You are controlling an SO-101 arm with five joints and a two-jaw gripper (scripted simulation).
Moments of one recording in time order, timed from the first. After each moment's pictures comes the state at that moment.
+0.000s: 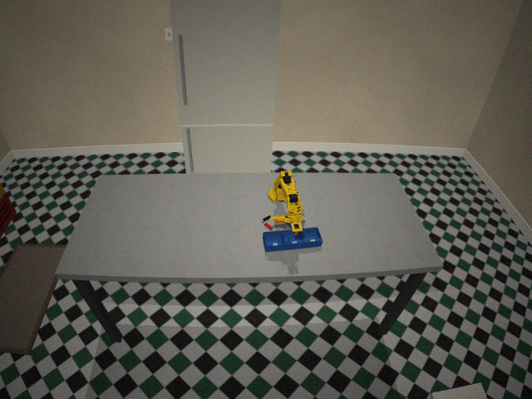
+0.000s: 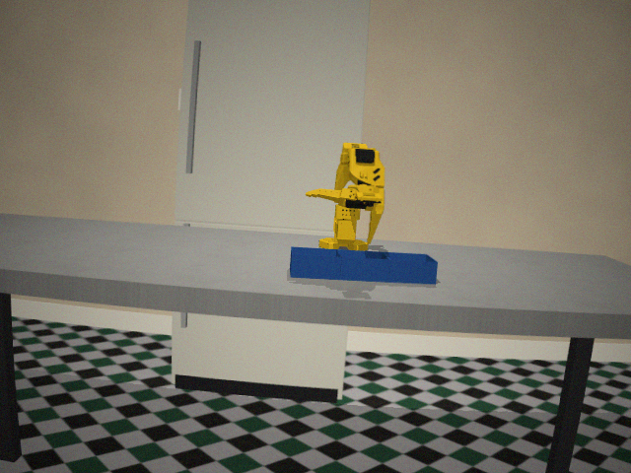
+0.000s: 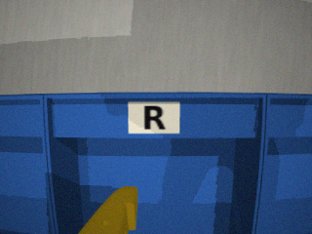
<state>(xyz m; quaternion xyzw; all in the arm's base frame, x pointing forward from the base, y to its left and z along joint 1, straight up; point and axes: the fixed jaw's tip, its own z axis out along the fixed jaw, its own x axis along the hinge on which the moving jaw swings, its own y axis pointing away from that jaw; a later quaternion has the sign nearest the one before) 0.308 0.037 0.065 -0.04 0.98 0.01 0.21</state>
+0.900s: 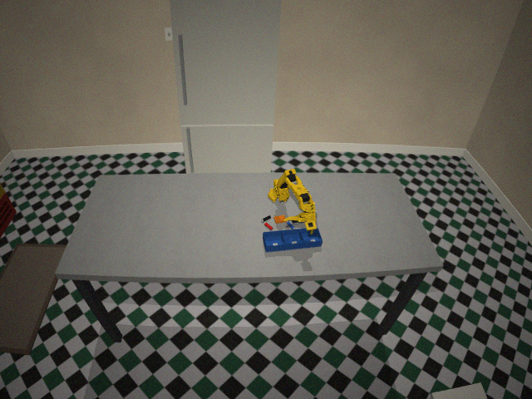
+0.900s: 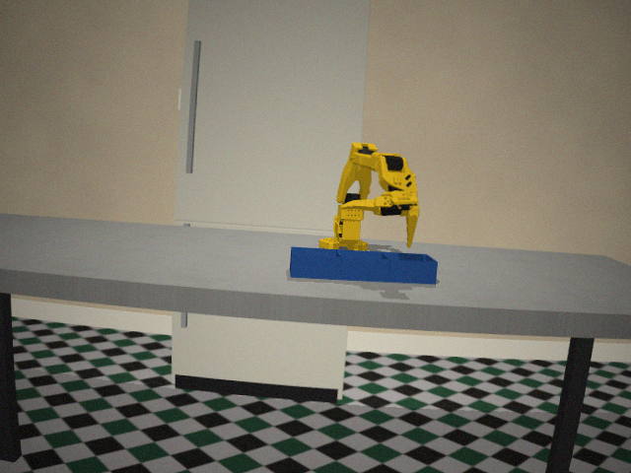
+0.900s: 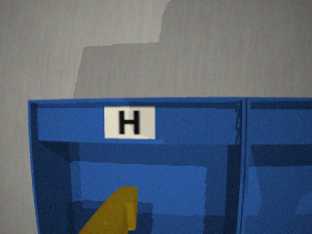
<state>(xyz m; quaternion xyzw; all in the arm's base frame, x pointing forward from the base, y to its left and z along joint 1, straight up) 0.301 0.108 0.061 -0.02 0.97 0.07 0.23</state>
